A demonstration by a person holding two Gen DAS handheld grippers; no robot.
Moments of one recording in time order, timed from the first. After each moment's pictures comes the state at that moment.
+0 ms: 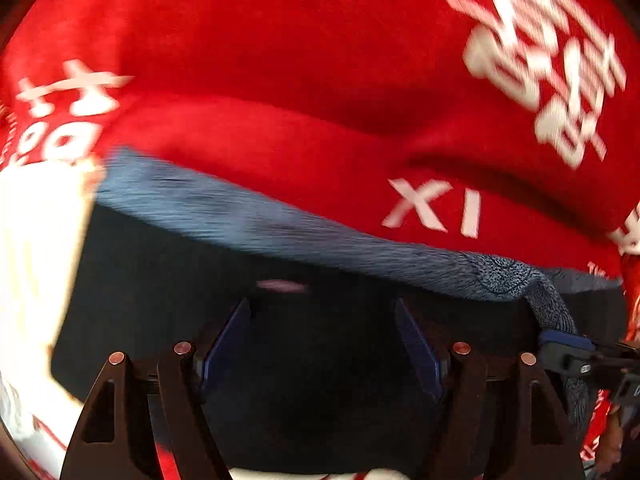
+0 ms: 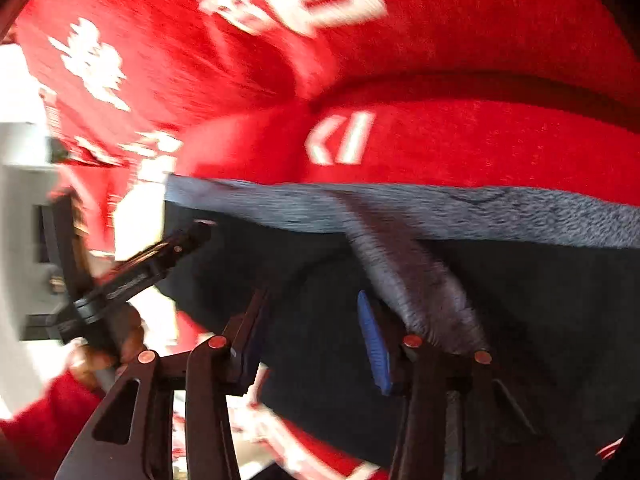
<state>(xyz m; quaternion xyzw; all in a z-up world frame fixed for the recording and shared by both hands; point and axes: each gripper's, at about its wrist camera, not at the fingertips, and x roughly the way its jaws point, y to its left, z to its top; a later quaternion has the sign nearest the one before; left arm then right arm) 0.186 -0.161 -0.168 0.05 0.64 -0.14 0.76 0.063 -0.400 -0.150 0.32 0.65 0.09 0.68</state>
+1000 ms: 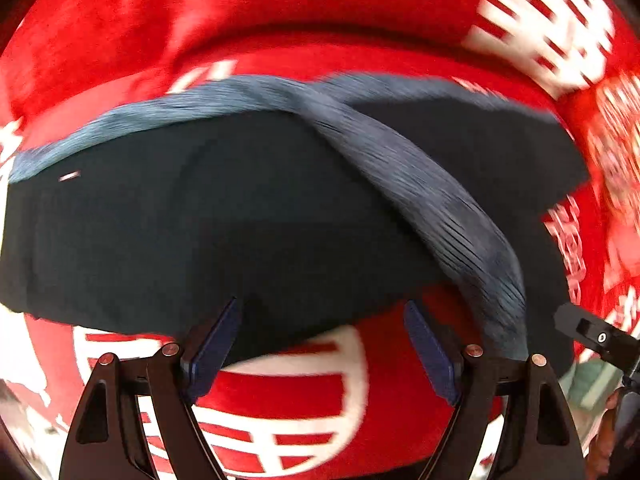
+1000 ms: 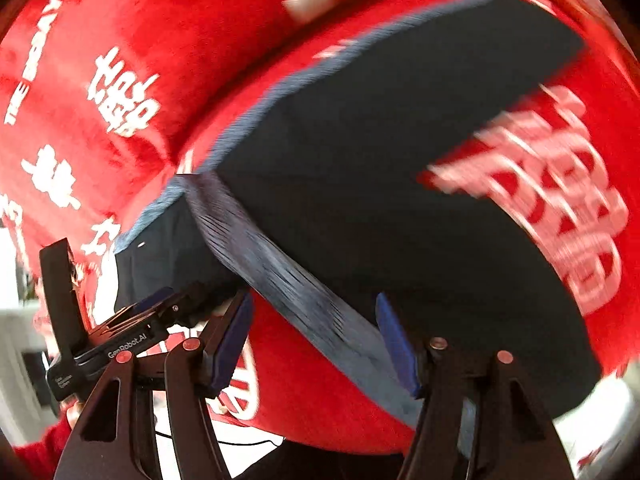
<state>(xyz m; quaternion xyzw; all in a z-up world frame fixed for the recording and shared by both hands) 0.015 -0.296 -0.126 0.16 0.67 -0.28 0.67 -0.183 -0.494 -0.086 0.44 0.57 -0.15 0.68</state>
